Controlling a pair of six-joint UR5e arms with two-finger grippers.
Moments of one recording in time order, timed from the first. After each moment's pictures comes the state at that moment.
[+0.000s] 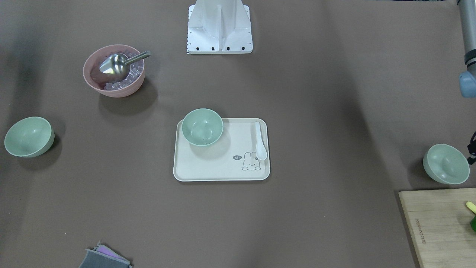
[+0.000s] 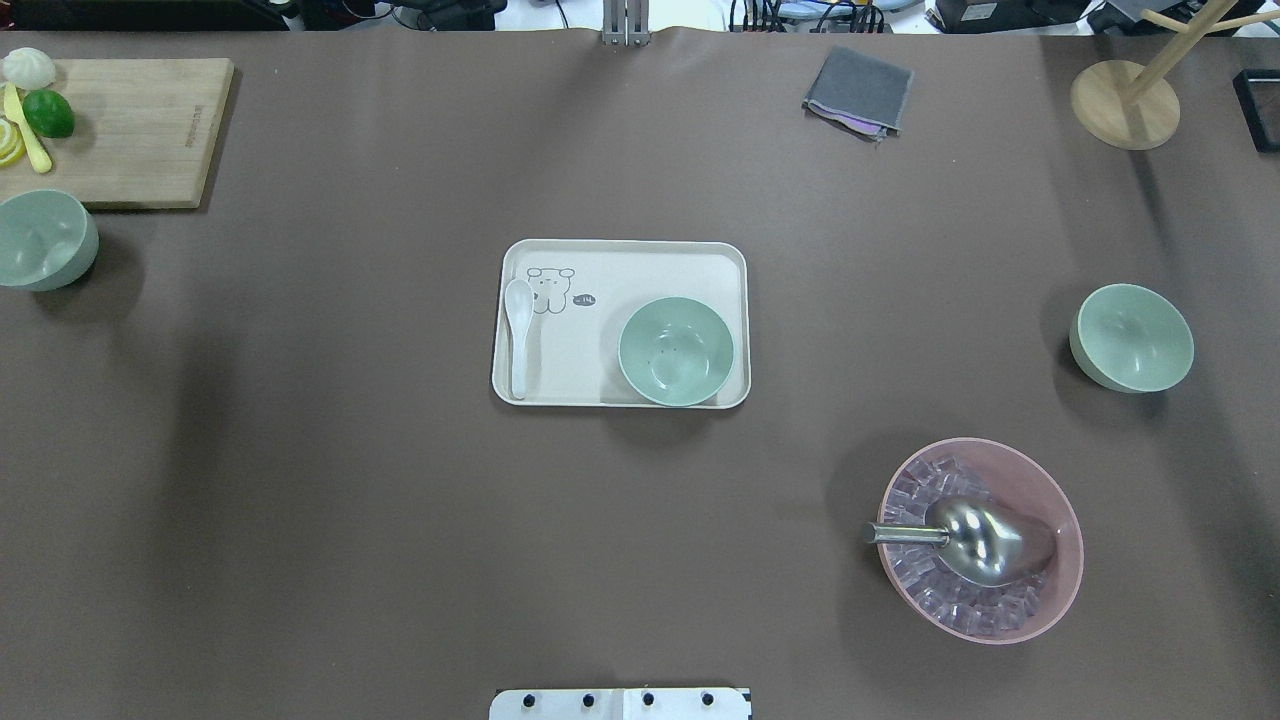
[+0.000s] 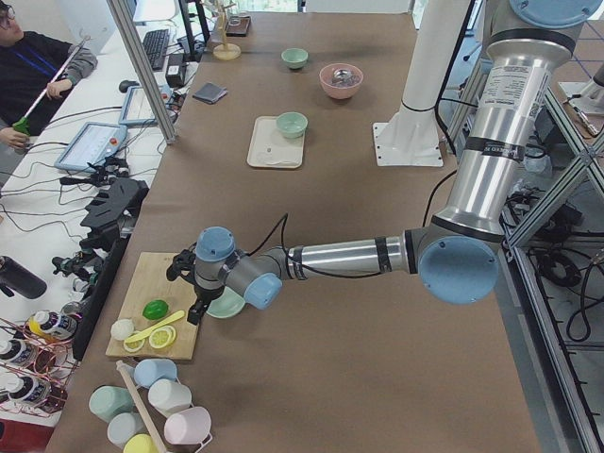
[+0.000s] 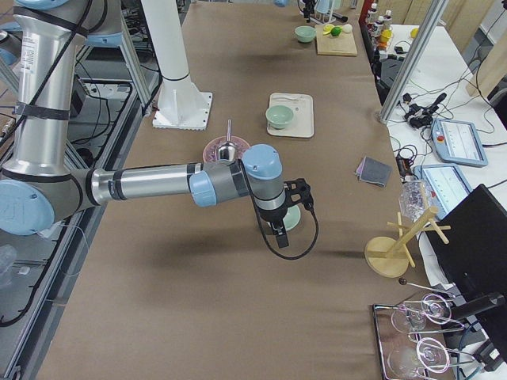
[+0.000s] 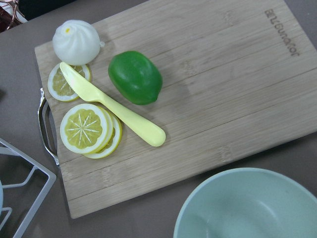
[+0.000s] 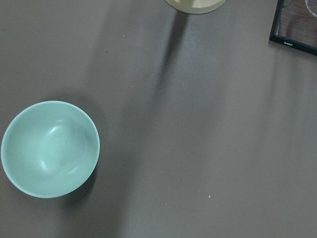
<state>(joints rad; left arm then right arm) -1.34 -1.80 -1.13 -2.30 -2.15 -0.16 1.51 -1.75 1.88 -1.39 2.28 -0.04</state>
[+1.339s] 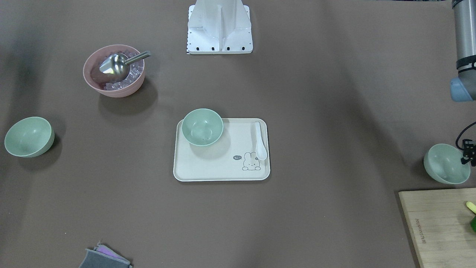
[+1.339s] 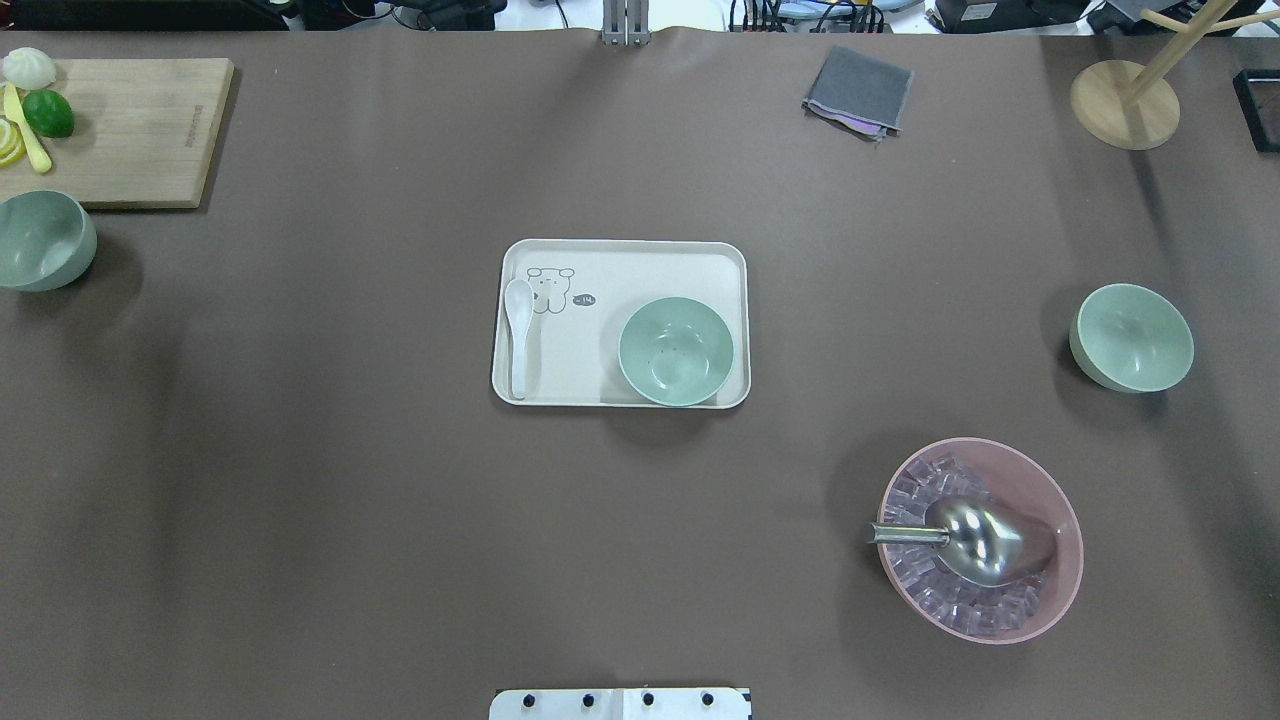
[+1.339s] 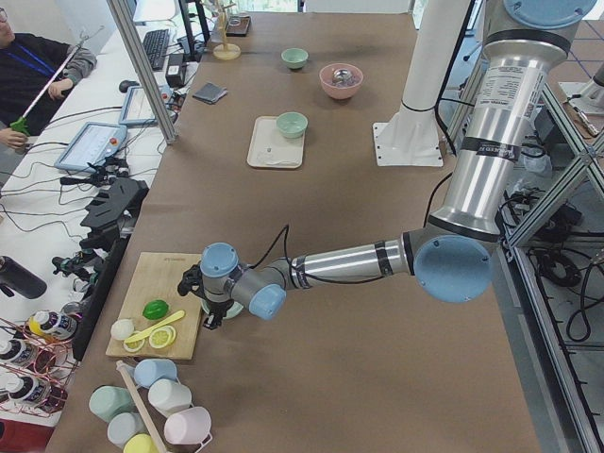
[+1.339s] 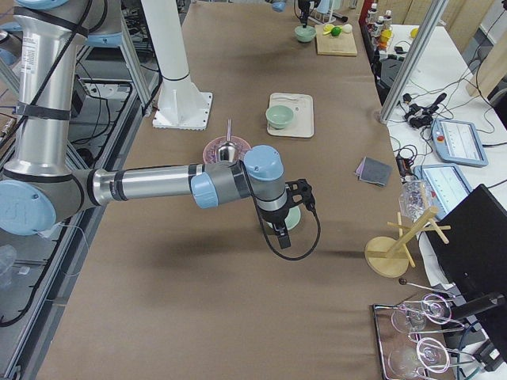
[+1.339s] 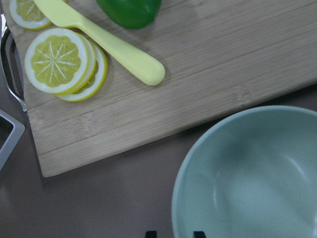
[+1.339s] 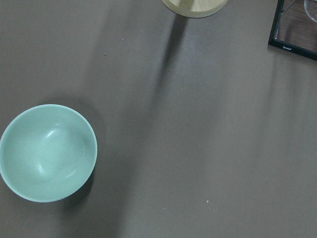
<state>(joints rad) -1.30 -1.80 -1.06 -2.31 -2.19 -0.16 1.51 -1.75 1.87 -1.37 2.28 -0.04</state>
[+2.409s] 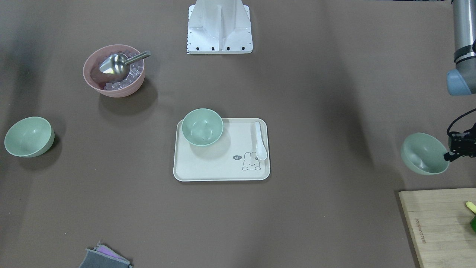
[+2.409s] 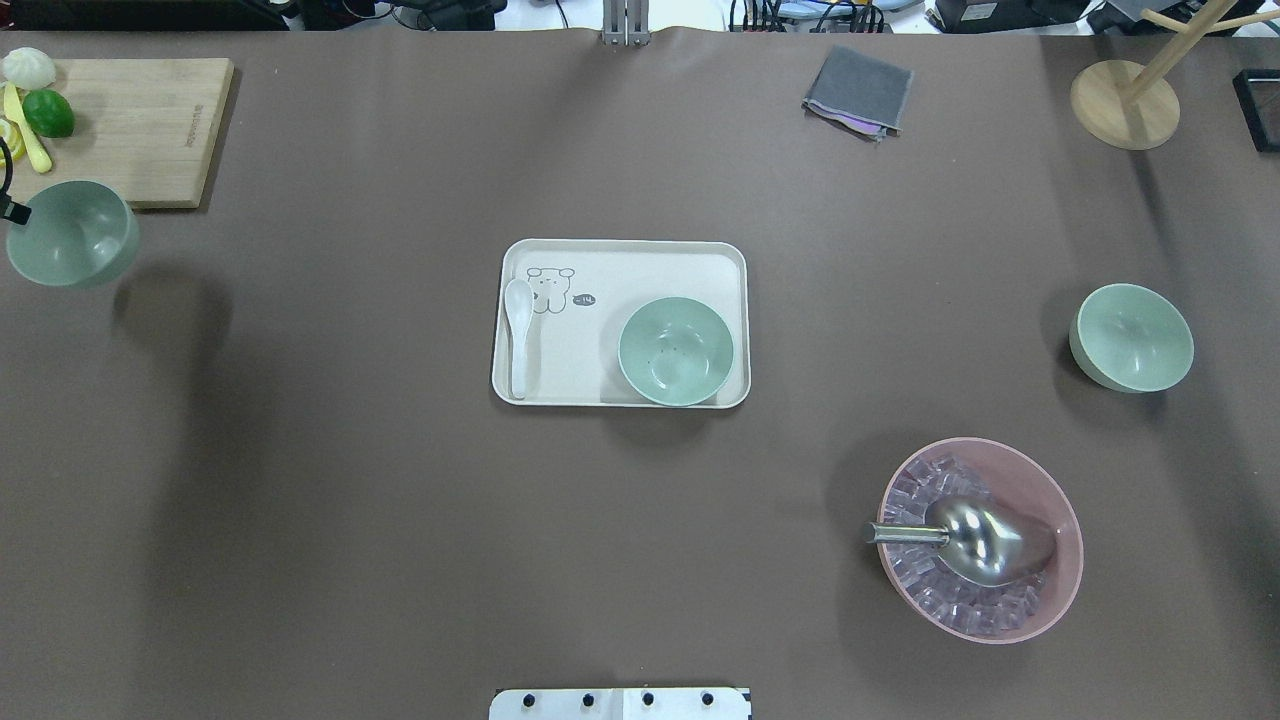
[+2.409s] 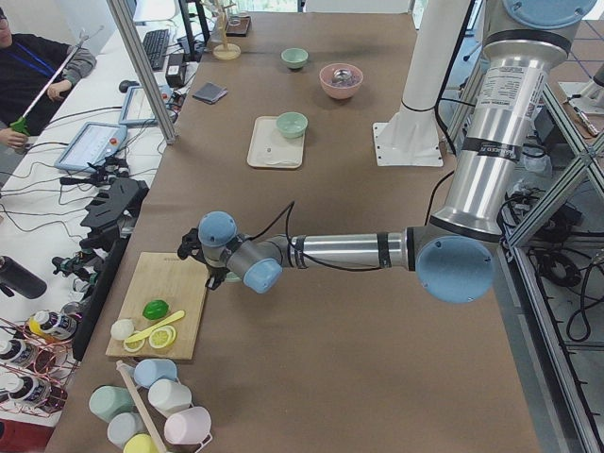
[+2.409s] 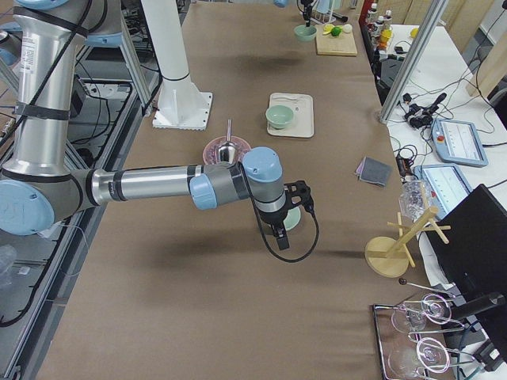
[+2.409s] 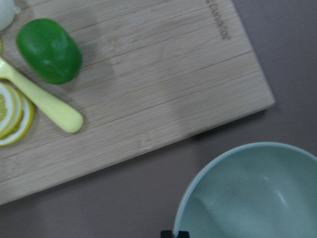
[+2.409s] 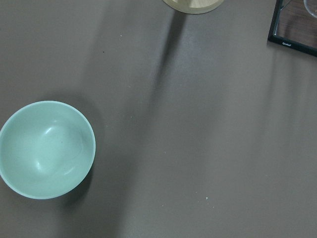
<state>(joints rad) -1.30 -1.80 -1.33 -2.27 -2.39 -0.40 1.51 -1.75 1.87 -1.37 2.28 -0.04</state>
